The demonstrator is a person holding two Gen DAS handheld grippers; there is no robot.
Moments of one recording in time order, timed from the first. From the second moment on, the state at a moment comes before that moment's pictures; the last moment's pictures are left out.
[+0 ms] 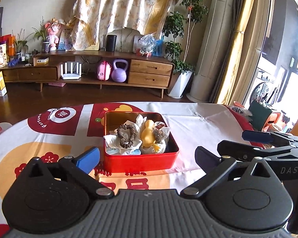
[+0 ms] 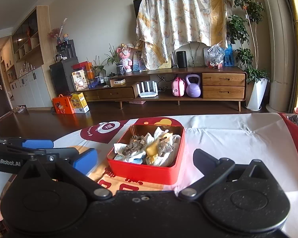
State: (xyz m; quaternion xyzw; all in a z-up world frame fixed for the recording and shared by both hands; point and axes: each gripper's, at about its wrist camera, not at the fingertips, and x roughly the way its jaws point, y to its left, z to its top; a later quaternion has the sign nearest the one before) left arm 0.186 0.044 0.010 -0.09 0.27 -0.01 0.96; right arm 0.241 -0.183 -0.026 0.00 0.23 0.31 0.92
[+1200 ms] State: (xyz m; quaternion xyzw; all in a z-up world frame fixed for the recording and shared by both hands) left arm 0.142 0.025 0.008 -0.07 0.26 0.02 0.96; right arm 0.201 -0.196 -0.036 0.01 0.22 0.30 0.93
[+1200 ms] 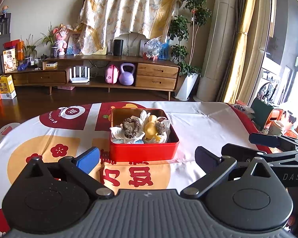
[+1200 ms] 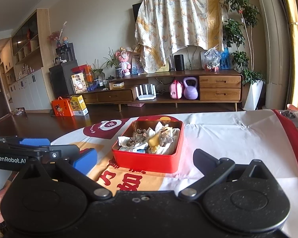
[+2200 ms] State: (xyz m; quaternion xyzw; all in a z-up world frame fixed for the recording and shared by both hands) left arm 0.138 0.023 0.003 -0.07 0.26 0.02 0.96; right arm 0.204 -0.196 -0.038 0.00 0.22 0.29 0.93
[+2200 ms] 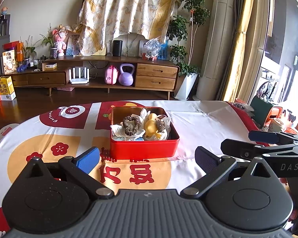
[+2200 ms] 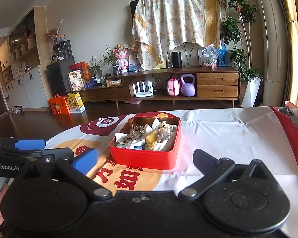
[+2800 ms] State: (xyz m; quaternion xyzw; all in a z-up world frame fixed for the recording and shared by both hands) left arm 0.138 0.023 0.003 -0.07 0.26 0.02 0.96; right arm 0.205 -0.196 -0.041 0.01 0.23 0.29 0.93
